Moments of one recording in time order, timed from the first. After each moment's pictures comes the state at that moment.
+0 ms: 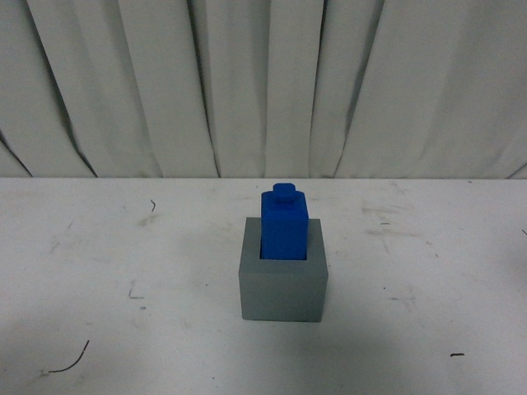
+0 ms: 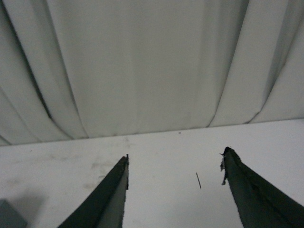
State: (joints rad) left arm 0.00 0.01 0.01 0.00 0.00 0.00; right arm -0.18 1.31 0.38 0.88 -0.18 0.02
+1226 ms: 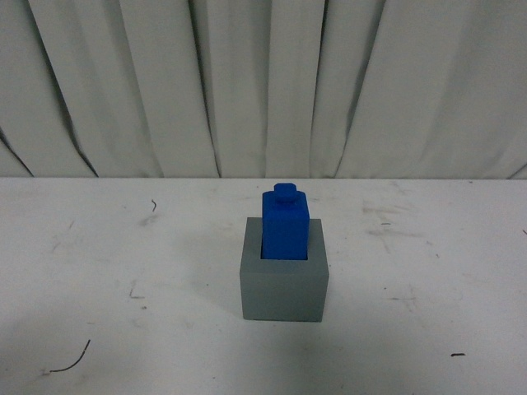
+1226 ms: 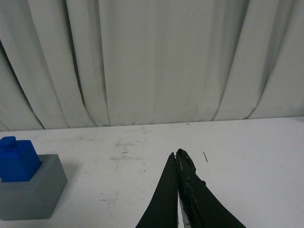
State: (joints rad) left arm 0.00 0.01 0.01 0.00 0.00 0.00; right arm 0.00 0.27 0.01 0.27 0.00 0.00
